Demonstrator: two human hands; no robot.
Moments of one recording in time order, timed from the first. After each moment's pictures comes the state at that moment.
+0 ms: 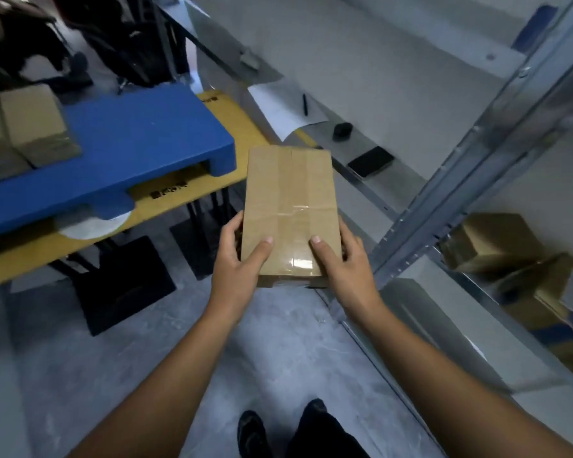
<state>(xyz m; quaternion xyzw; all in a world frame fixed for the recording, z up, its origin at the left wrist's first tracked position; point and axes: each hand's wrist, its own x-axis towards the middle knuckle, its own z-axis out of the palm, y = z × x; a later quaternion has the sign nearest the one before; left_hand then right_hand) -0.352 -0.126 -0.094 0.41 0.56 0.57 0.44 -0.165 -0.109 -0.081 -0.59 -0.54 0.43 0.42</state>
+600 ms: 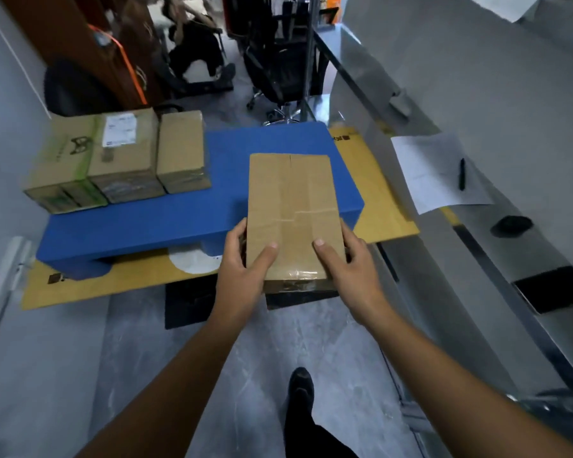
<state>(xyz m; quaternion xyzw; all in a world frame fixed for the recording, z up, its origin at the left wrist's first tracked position) -0.563 0.024 -0.110 0.29 0.66 0.62 0.31 -0.400 0.118 -0.097 -0.45 -0.64 0.53 0.33</state>
